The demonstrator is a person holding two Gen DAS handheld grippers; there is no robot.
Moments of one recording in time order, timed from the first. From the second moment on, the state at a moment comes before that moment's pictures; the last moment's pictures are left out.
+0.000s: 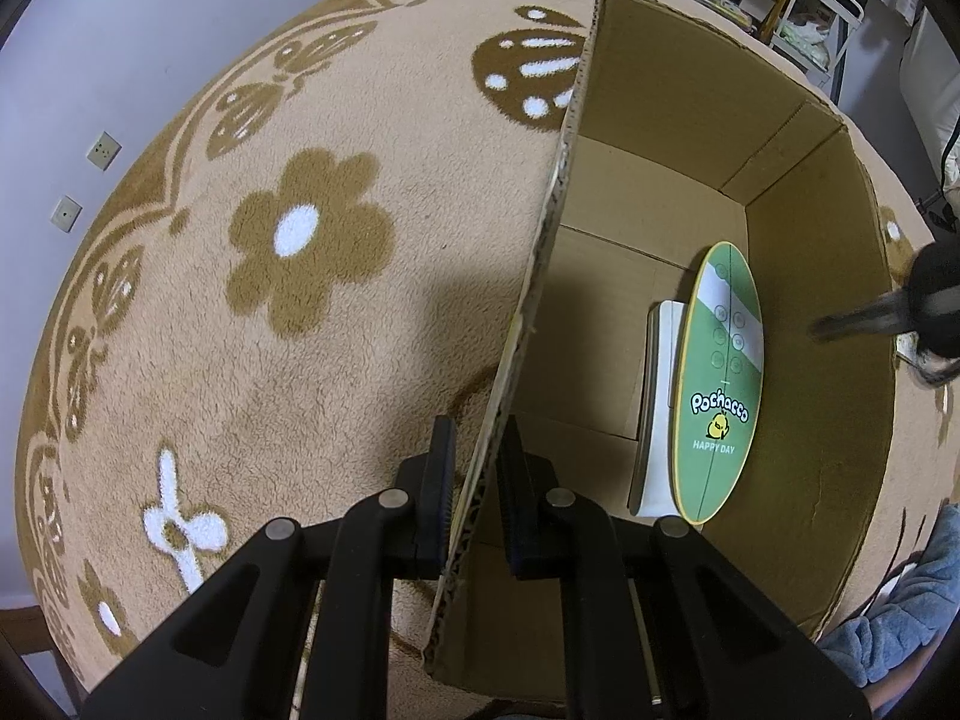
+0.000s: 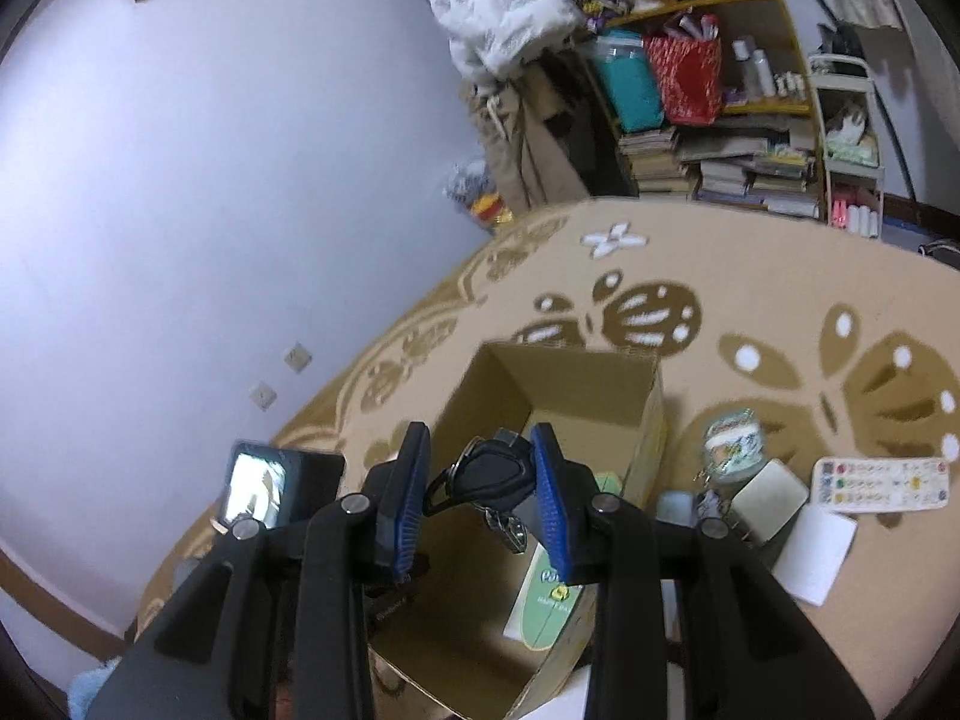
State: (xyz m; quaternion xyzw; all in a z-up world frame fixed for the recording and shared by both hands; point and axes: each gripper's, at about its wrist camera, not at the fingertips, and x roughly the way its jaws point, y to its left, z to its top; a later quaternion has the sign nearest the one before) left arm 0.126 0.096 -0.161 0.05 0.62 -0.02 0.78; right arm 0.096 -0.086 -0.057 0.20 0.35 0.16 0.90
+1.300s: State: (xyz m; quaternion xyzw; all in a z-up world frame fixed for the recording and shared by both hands) left arm 0.125 0.097 -0.161 0.05 0.62 -0.02 0.78; right arm 0.096 -0.101 -0.085 0.12 0.38 0.05 0.91
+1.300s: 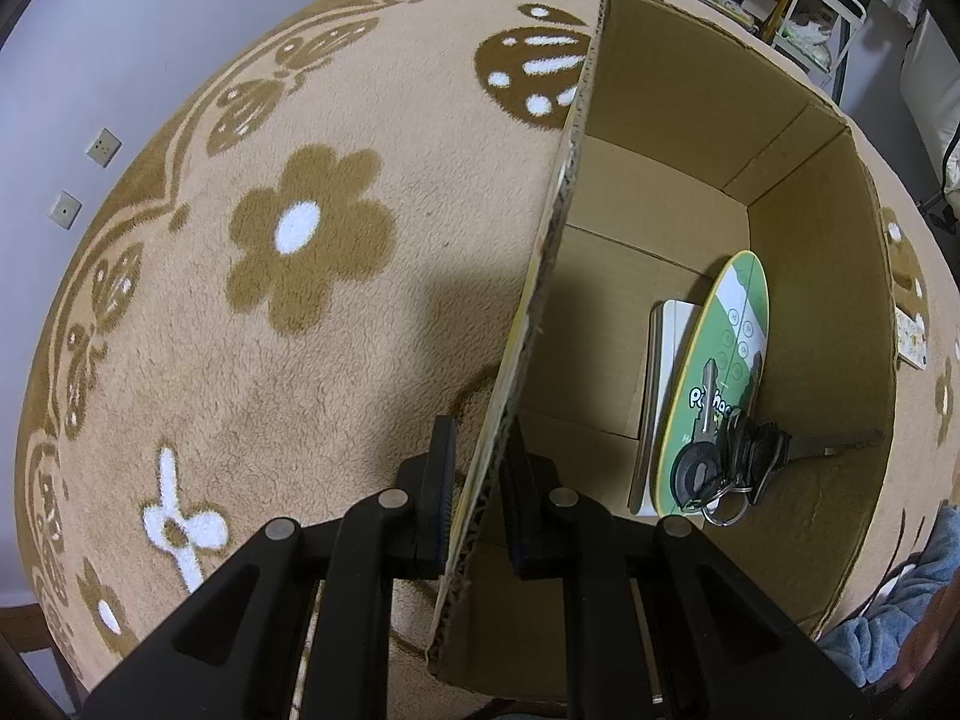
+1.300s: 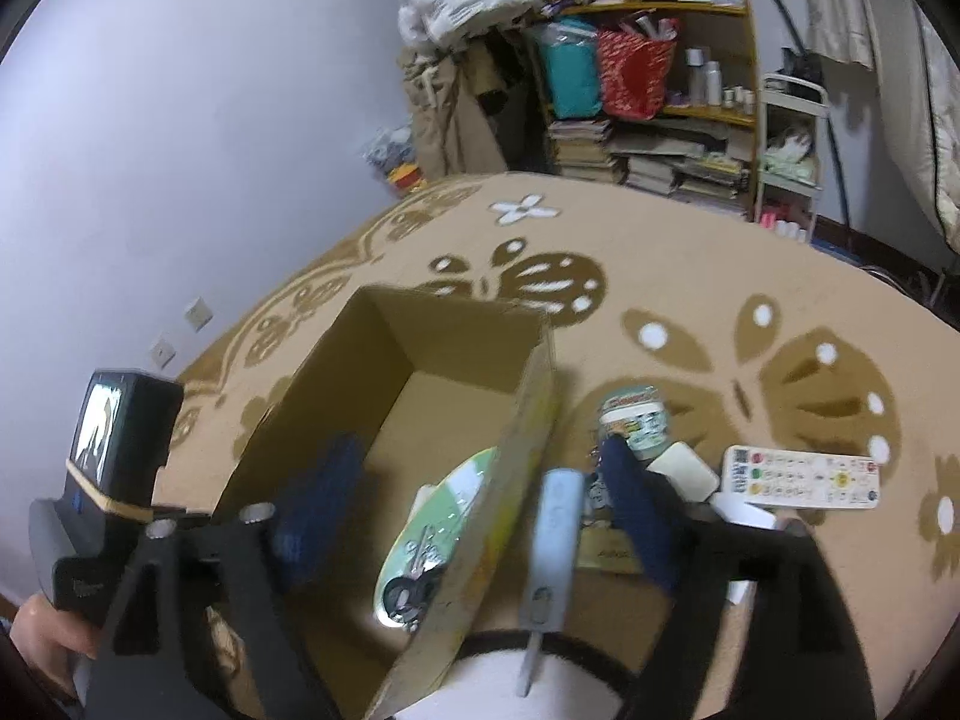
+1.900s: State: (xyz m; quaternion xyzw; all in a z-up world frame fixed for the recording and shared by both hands) left arm 0.125 0.098 -0.161 0.04 0.62 -0.02 0.78; right arm 0.095 -0.188 -0.132 0.15 0.43 -0.08 0.89
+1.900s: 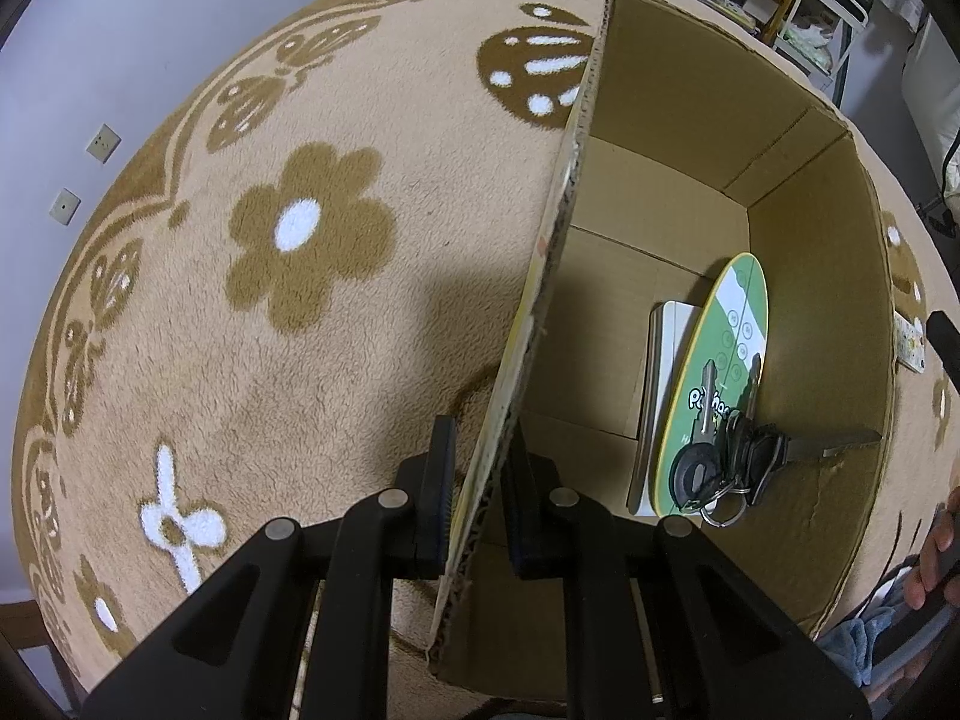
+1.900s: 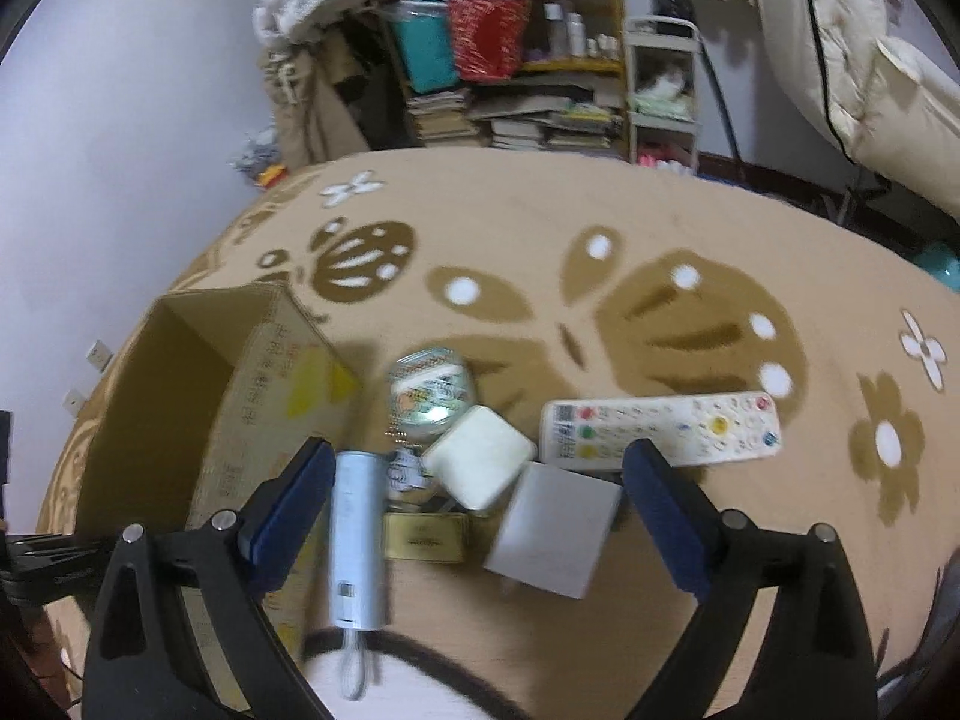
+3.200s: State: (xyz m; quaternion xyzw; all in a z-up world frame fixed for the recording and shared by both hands) left arm 0.126 0.099 -0.162 0.03 0.62 -0.02 0.78; right arm 0.099 -0.210 -0.213 0.15 0.52 -0.14 0.83
